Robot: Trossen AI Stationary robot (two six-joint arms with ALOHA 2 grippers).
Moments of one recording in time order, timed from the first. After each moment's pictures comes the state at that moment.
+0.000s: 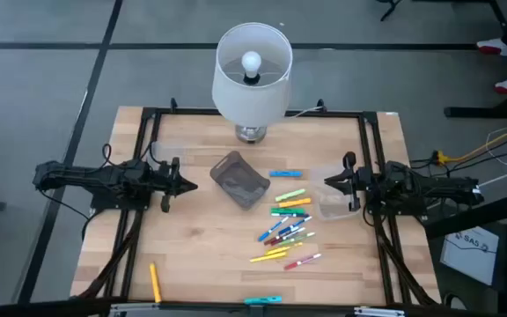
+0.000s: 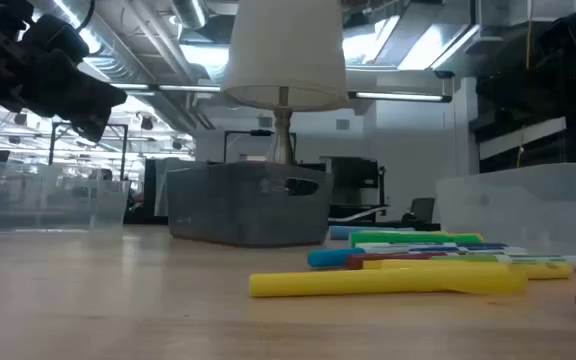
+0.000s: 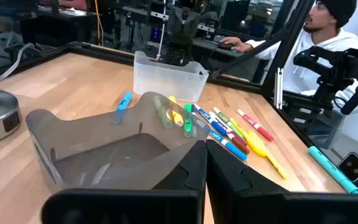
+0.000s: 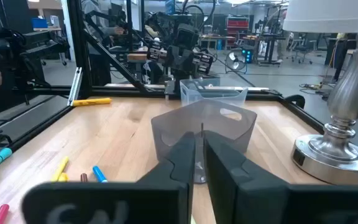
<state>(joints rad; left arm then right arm) -0.02 0.13 0.01 0.02 0.01 -0.25 -0.01 0.02 0.01 0.02 -0.02 -0.03</state>
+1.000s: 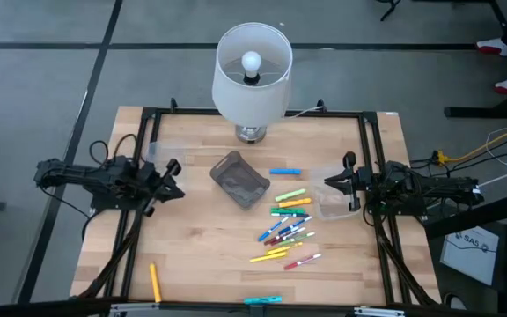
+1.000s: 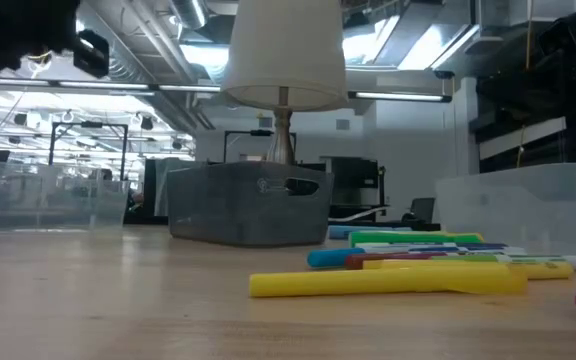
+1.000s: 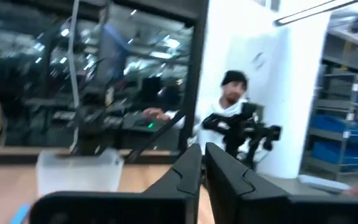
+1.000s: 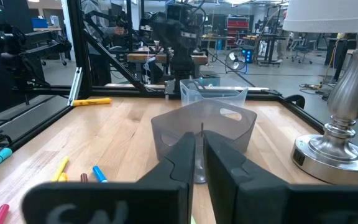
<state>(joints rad) -0.07 0.13 0.01 0.43 0.28 -0.20 -0.01 0.02 0.01 0.02 -0.02 -0.03</state>
